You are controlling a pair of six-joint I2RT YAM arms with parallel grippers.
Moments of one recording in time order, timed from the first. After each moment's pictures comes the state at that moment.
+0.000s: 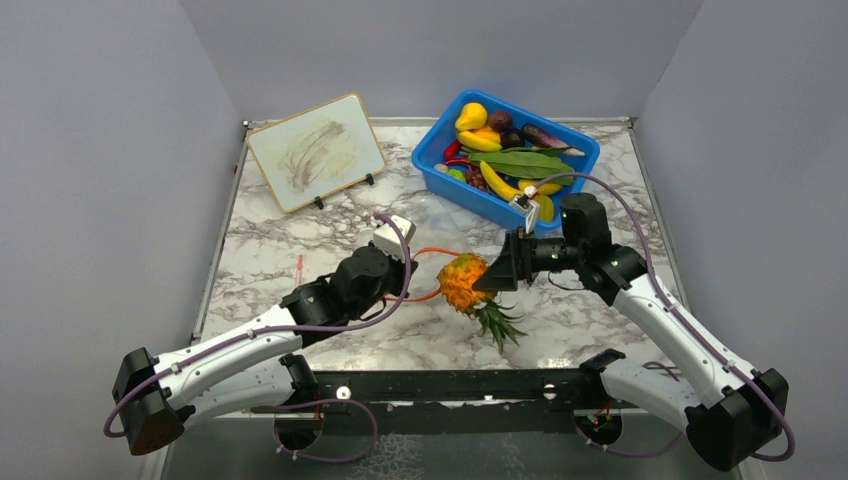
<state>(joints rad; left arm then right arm) -0.99 0.90 0.67 -0.17 -0.33 -0.33 0.46 0.99 0.82 -0.41 -0.87 0.46</state>
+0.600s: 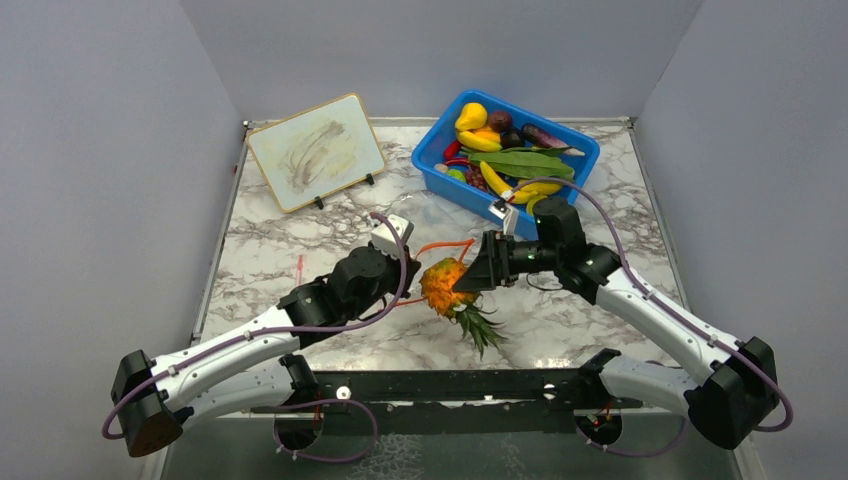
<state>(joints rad) -0.99 0.89 0.67 -0.16 -0.30 -0.37 0.59 1.09 0.79 -0.26 -0.77 0.65</state>
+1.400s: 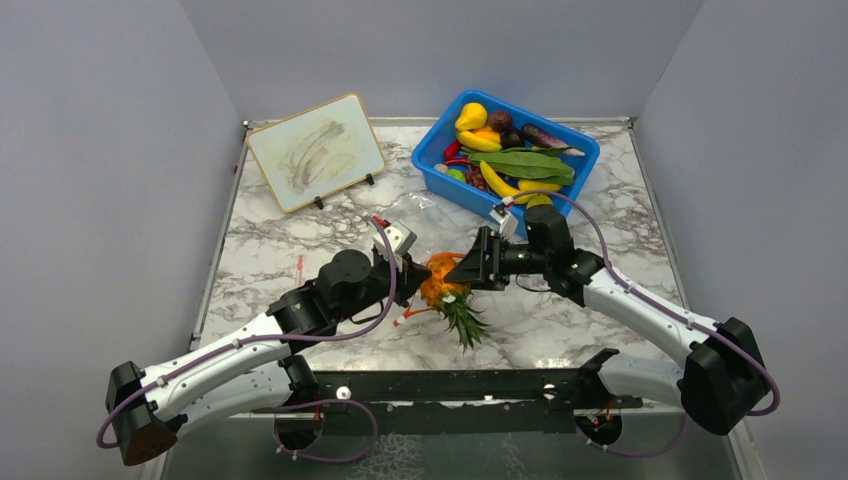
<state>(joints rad) -0.99 0.81 0.64 -0.10 -0.06 -0.30 0.59 1.16 0.70 -0.08 -0.69 0.90</state>
